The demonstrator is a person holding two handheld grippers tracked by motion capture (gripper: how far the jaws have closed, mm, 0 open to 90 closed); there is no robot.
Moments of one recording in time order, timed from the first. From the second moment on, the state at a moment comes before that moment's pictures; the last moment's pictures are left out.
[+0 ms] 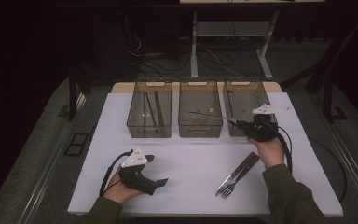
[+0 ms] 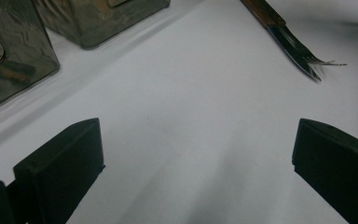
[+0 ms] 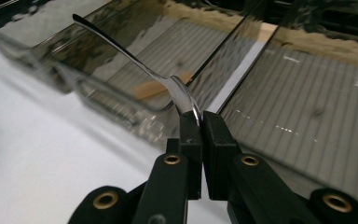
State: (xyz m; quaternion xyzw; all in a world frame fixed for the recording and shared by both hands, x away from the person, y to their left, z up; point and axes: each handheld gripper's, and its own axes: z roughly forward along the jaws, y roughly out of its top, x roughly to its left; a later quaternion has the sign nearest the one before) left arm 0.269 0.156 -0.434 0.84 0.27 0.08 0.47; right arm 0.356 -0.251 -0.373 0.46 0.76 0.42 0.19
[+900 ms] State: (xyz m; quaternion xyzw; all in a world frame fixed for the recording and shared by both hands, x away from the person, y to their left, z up) left arm 0.268 0.153 -0.434 0.84 0.26 0.08 0.48; right arm 0.442 -0.198 -0.367 0.52 0.75 0.34 0.23
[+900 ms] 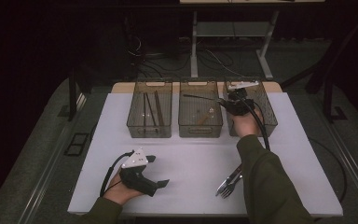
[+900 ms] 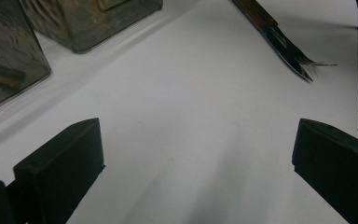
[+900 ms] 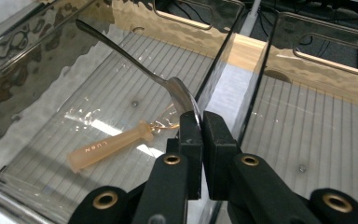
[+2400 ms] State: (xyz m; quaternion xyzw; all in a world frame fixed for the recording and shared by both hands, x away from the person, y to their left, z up) left arm 0.269 0.153 -0.435 0.84 0.25 0.08 0.47; right arm 0.397 -0.204 -0.366 0.43 0.77 0.43 0.16
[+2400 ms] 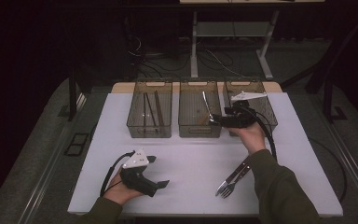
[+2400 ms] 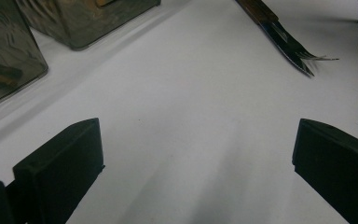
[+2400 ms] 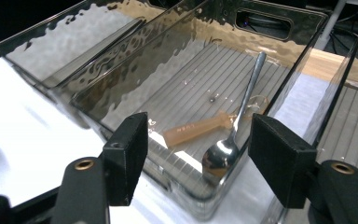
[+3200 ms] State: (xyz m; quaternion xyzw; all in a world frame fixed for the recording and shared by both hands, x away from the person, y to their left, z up) left arm 0.270 0.154 -0.435 0.84 0.26 0.08 0.46; right arm 0.339 -0.239 -0.393 0.38 0.80 0.45 0.11
